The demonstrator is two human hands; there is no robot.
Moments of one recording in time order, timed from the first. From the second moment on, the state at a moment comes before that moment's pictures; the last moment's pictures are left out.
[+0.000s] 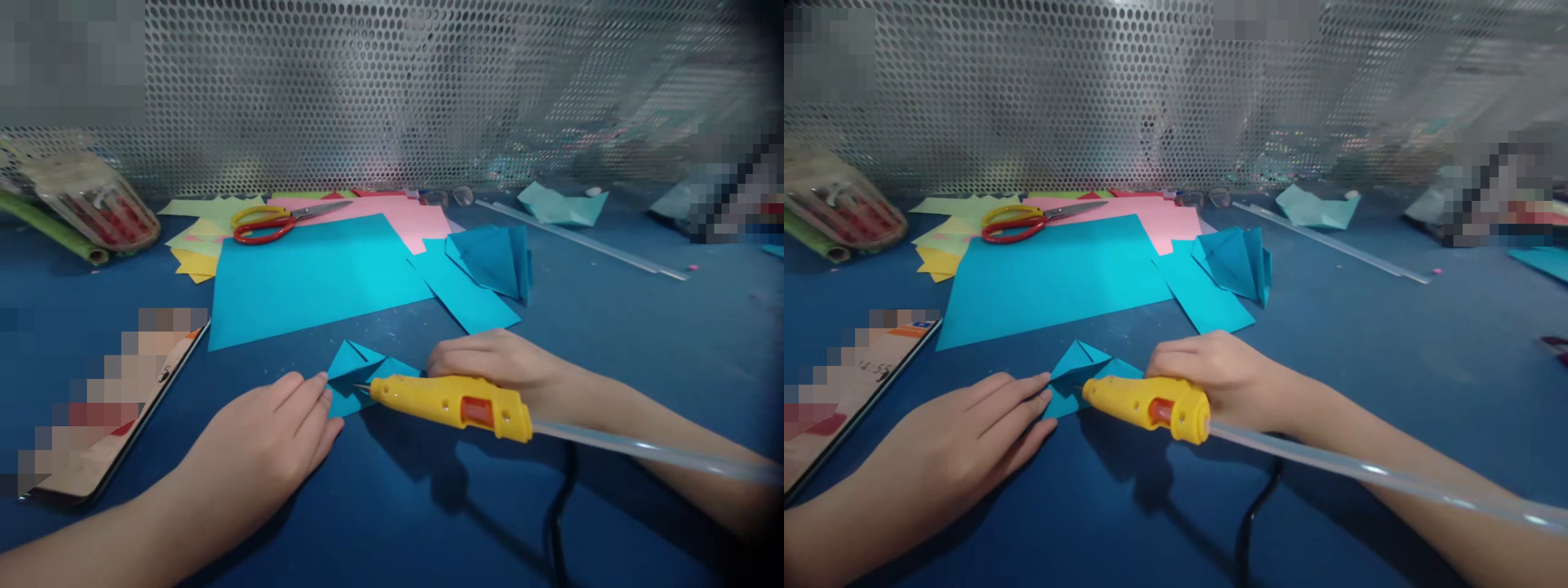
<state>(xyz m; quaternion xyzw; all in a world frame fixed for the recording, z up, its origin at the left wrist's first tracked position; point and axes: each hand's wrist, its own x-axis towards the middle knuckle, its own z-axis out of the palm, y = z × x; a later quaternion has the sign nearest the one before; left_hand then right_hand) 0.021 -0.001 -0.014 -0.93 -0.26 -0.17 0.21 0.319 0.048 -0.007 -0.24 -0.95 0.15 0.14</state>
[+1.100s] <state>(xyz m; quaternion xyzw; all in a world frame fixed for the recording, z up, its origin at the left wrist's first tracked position) 0.023 -0.002 -0.015 -0.92 -0.26 -0.19 0.22 0.315 0.045 -0.018 -0.28 -0.93 0.19 0.13</state>
